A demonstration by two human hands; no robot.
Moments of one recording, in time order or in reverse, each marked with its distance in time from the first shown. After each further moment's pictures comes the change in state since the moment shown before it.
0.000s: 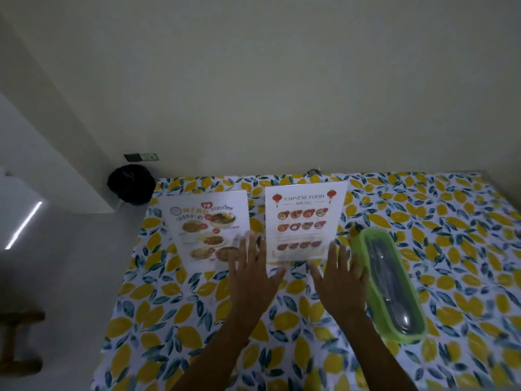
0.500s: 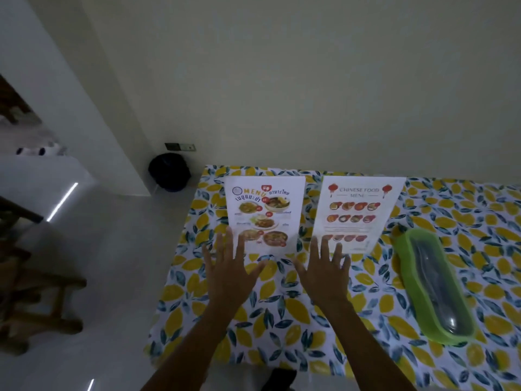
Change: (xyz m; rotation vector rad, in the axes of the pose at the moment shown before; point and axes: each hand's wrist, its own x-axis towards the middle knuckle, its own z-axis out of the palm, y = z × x) left_hand -0.060 -0.154 -0.037 0.146 0.028 -0.147; right_hand -0.046 -0.131 0.016 -0.040 -0.060 -0.192
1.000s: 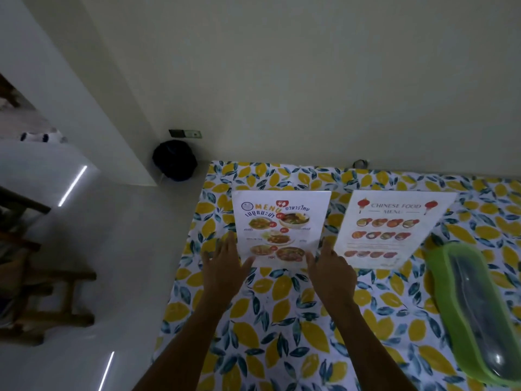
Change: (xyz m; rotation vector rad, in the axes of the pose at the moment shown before) left_hand 0.090 -0.048 0.035 -0.070 -0.226 -0.117; right_hand 0.083 -0.029 0.025 0.115 -0.048 0.066
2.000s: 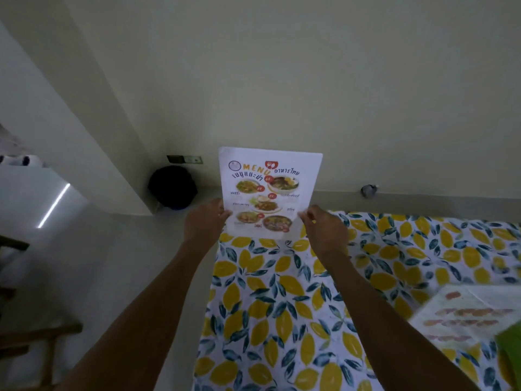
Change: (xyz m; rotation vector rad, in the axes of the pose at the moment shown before) left_hand 0.285 -0.109 -0.115 -0.236 0.171 0.105; right_hand 0.238 -0.160 -0.023 0.214 0.239 -0.124
